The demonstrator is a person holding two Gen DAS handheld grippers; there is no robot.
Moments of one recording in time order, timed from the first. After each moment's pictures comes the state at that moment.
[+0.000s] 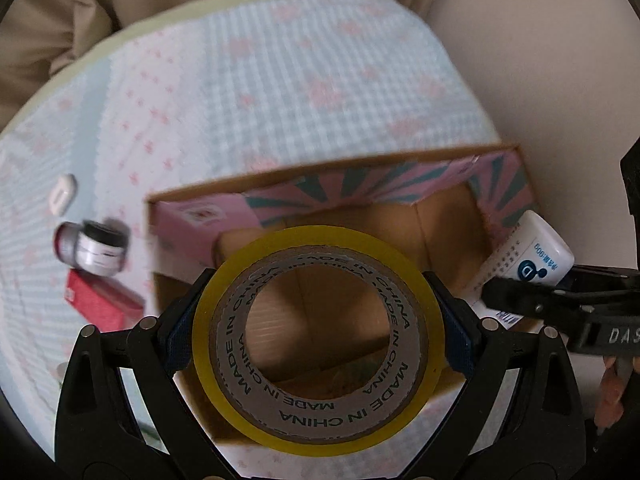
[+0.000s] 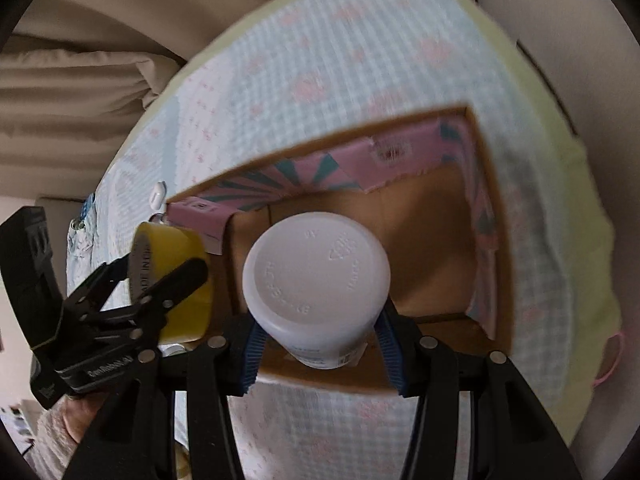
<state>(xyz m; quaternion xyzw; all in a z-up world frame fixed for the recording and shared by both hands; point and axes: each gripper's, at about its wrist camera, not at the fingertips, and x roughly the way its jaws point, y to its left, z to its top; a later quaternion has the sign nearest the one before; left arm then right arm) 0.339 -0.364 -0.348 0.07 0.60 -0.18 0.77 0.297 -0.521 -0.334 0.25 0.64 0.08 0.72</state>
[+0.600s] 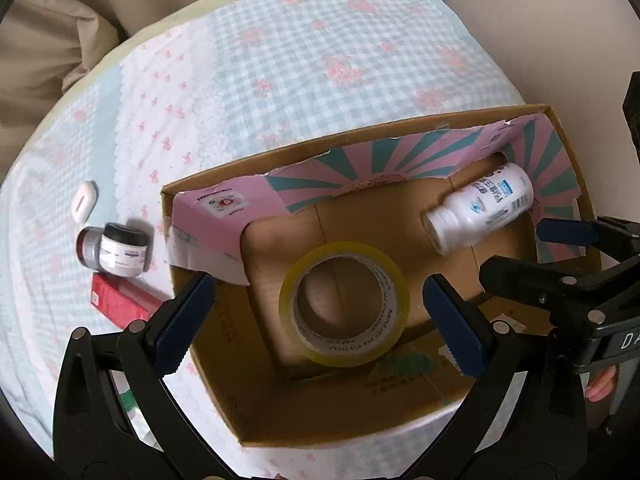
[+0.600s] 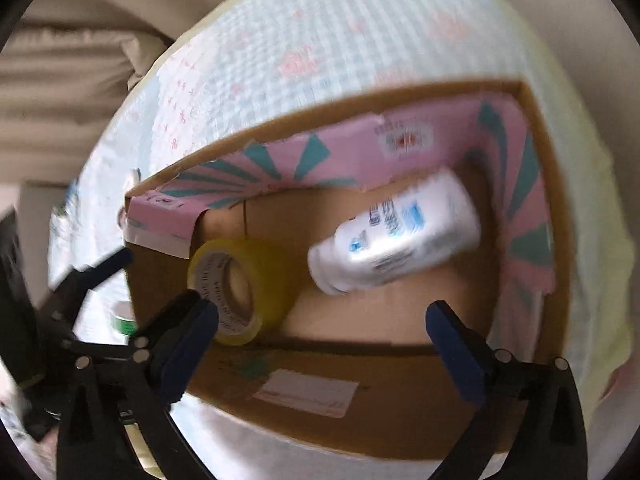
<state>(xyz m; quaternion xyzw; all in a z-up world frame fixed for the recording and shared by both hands) 0.331 -0.359 -0.353 0.13 0.60 -0.15 0.77 0.311 -0.505 -0.366 0.20 0.65 0.07 0.73</state>
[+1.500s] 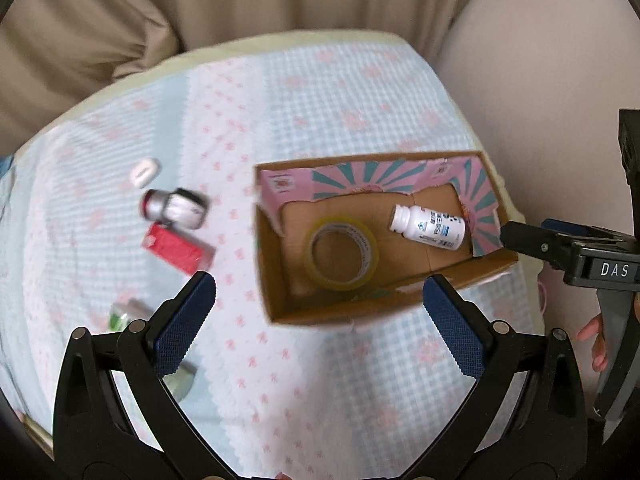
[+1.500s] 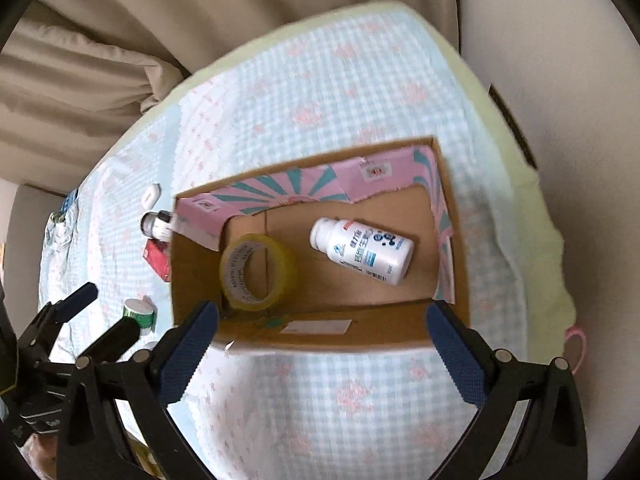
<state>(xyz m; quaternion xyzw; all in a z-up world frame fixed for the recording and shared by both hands) 0.241 -0.289 -0.224 0.05 0.55 -0.13 0.83 0.248 -0.505 -0.263 0.17 0.60 0.03 0.78</state>
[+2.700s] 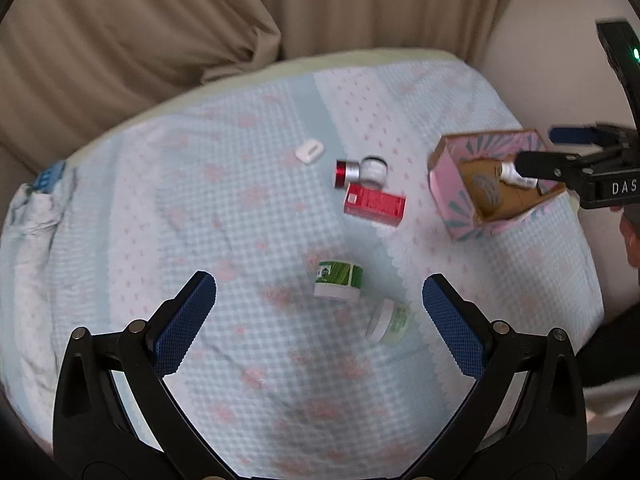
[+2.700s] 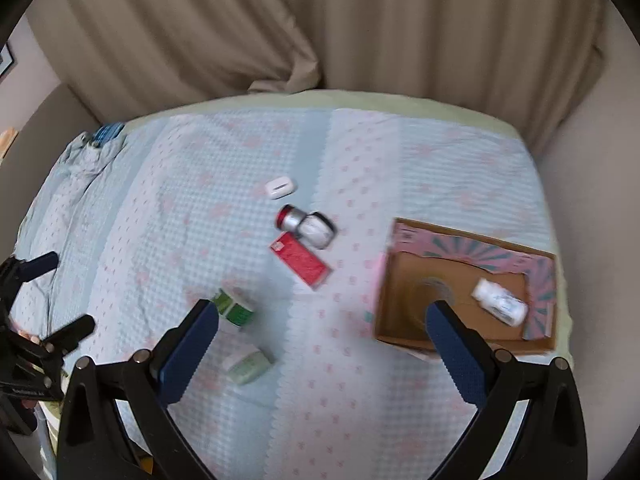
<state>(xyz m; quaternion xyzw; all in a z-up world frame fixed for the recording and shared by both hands) 0.217 0.027 -0.177 0.10 0.52 -0.14 0.84 0.242 -0.203 -0.166 0.00 0.54 0.08 0.84</state>
